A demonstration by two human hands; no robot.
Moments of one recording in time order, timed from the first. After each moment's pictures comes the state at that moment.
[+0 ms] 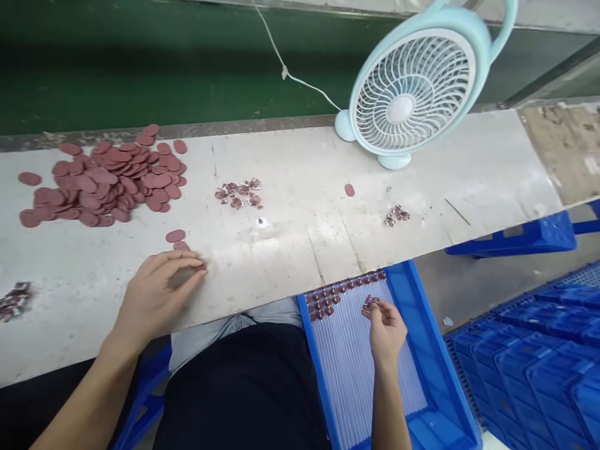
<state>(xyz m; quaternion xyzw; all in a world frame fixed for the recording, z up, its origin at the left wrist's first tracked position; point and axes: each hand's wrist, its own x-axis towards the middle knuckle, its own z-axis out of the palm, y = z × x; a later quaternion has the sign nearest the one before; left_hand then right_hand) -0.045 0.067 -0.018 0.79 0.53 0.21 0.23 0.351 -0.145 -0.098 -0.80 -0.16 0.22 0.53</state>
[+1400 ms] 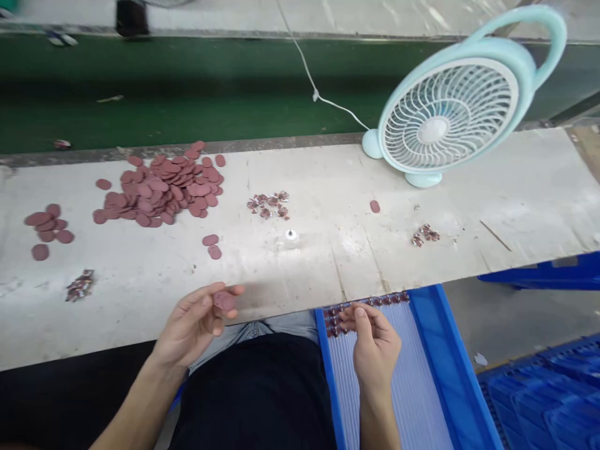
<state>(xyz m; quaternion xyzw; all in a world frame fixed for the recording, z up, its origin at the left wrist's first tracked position) -0.031 0.018 -0.005 0.22 0.42 0.39 0.79 0.264 -0.079 -0.037 -0.78 -0.20 0.35 0.49</state>
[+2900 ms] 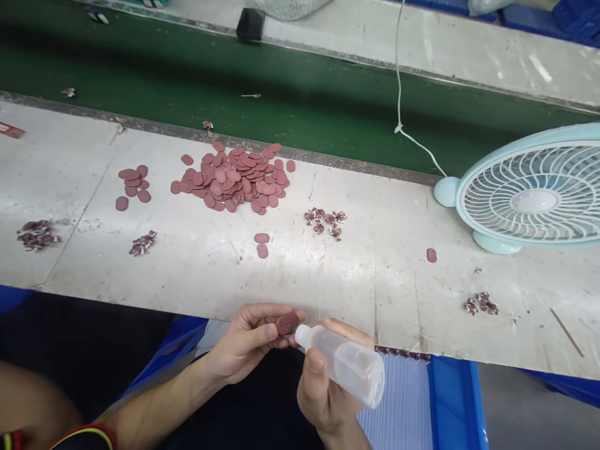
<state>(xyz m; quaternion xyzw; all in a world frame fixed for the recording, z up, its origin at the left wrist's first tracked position) 0.004 0.000 0.006 0.10 0.32 0.43 0.84 0.134 -0.007 0.031 -0.61 -0.42 0.29 0.61</state>
